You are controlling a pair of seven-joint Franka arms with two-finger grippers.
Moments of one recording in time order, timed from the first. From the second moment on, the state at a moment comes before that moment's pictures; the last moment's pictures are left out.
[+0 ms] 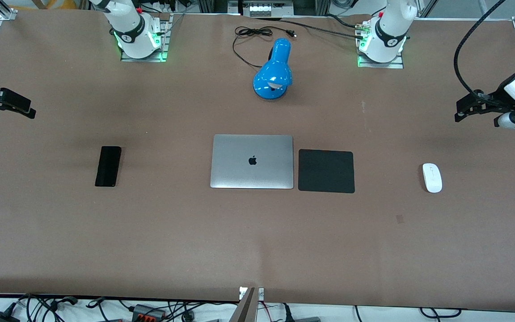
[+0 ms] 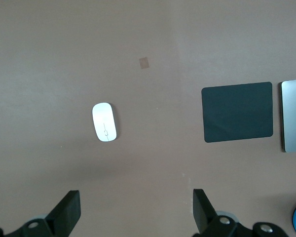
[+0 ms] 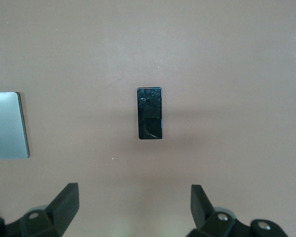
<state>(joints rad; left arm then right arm) -0.06 -0.02 0.08 -1.70 -0.01 1.68 0.14 -0.08 0.09 0.03 -1.49 -0.01 1.52 -0.01</state>
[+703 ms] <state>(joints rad) -0.06 -0.01 0.08 -1.70 -0.01 1.68 0.14 -0.08 0.11 0.03 -1.54 -0.01 1.49 -0.01</state>
